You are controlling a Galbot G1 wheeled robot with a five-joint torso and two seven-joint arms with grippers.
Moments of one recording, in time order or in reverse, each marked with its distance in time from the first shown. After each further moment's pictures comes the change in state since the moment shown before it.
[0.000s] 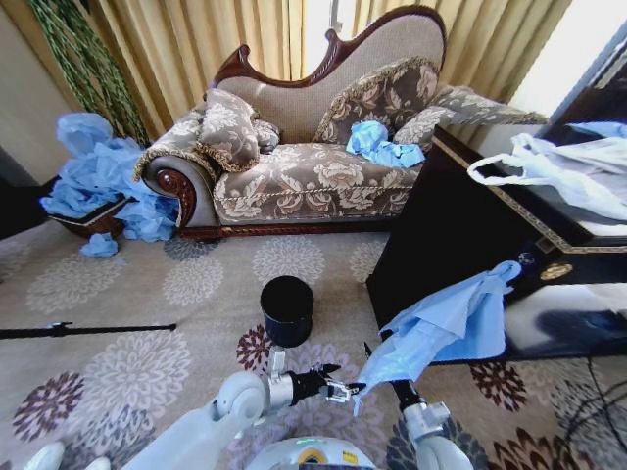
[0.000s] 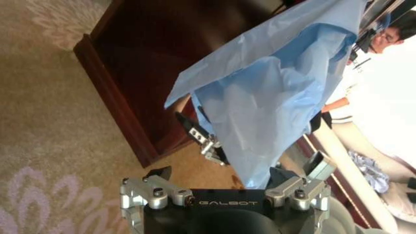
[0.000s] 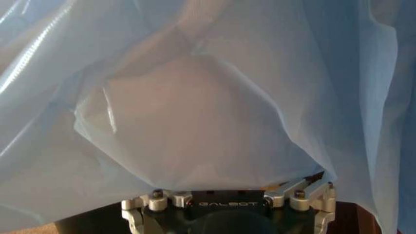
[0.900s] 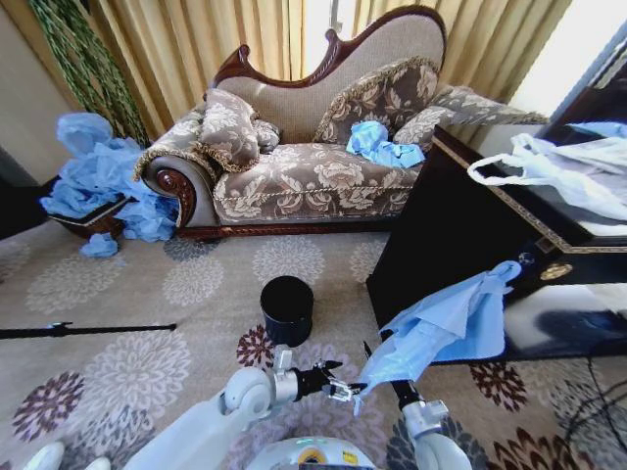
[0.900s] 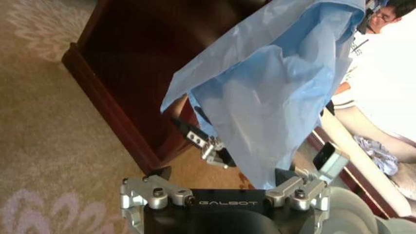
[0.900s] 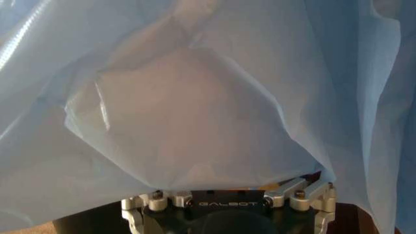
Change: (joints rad) left arm -0.071 -0.065 0.061 0.072 0.121 -0.017 0.040; right arm 0.012 -0.008 -0.004 -0.012 0.004 -0.001 0.001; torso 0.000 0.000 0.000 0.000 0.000
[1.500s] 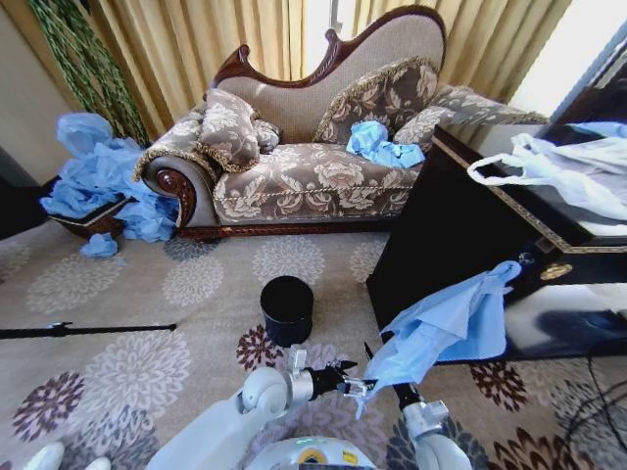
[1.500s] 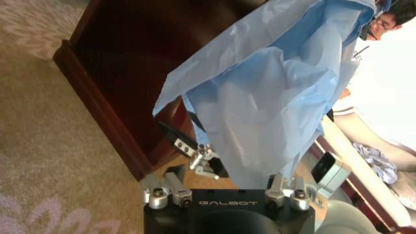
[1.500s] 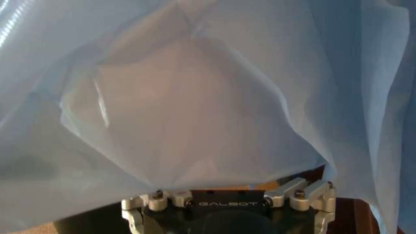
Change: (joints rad) left arm -0.013 -0.066 0.044 0.027 0.005 -0.014 -0.051; right arm 0.000 -0.002 0.000 -0.011 -0.003 0.001 0.002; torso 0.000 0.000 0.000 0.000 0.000
